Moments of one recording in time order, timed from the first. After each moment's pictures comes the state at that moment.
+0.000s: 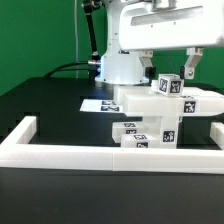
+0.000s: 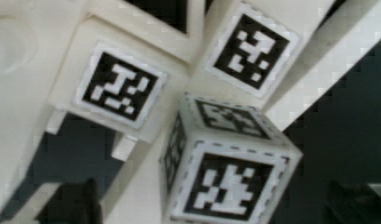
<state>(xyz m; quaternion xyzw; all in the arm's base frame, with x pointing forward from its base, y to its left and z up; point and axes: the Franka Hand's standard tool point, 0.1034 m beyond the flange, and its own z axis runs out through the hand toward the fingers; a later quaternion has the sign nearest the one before) 0.593 0.033 0.132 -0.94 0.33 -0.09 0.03</state>
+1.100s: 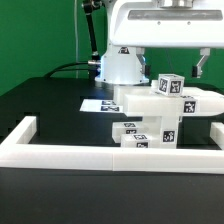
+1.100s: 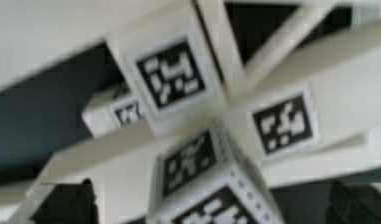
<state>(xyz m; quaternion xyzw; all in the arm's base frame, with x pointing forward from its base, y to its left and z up) 0.582 0.039 0.133 -1.00 0.09 -0.02 0.01</state>
